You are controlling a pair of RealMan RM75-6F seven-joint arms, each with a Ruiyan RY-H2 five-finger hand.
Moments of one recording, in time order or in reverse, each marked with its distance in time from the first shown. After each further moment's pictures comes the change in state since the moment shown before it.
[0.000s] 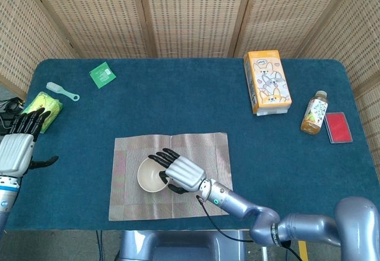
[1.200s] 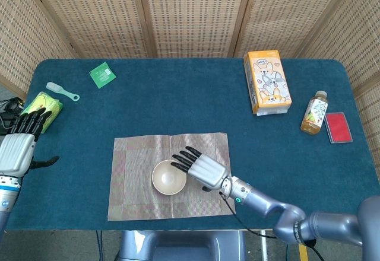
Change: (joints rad) left arm 0.002 -0.002 -0.003 -0.005 0.005 -0.002 0.010; right arm -0.015 0.214 -0.137 -0.048 -0.079 0.042 -0.101
